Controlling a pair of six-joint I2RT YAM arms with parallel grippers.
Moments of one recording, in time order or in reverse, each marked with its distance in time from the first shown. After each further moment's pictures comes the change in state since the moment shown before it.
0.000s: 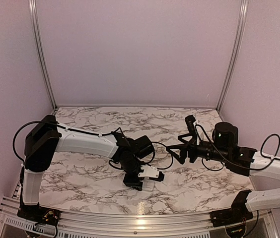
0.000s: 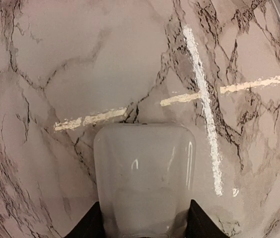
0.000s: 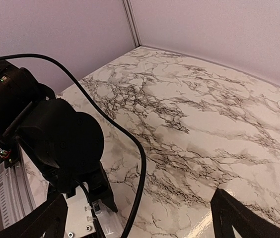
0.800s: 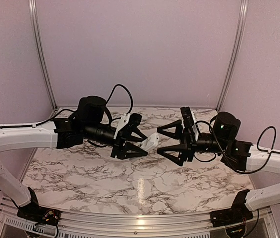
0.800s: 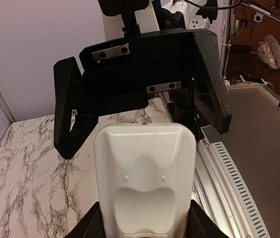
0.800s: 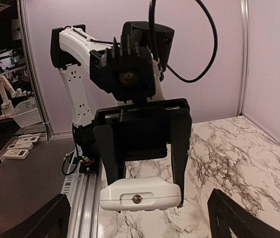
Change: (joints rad) left arm 0.140 -0.622 -0.408 0.734 0.492 -0.370; right arm 0.090 0.089 0.110 0.267 -0.408 -0.080
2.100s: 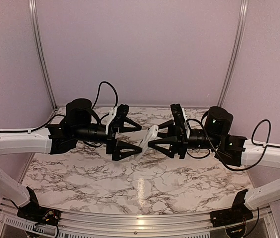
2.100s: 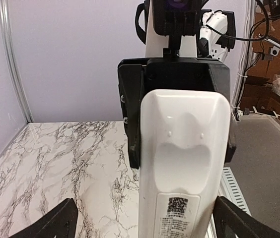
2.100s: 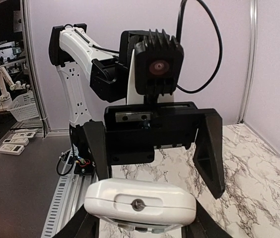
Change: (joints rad) left arm 0.034 -0.051 -0.145 0.288 -0.014 -0.209; right arm 0.068 0.103 0.111 -0.003 0.006 -0.084
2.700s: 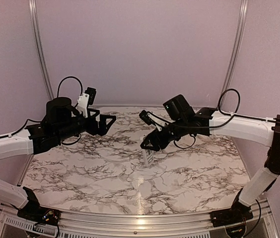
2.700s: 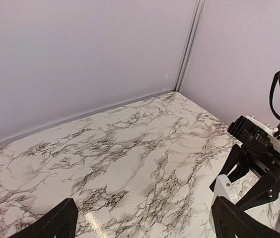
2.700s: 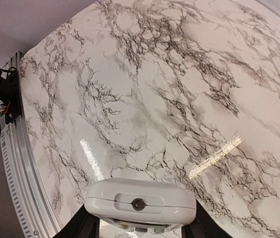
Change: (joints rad) left arm 0.140 -0.230 -0.106 -0.160 -0.695 -0.295; right arm -0.087 0.399 0.469 -0.784 0.261 0.009
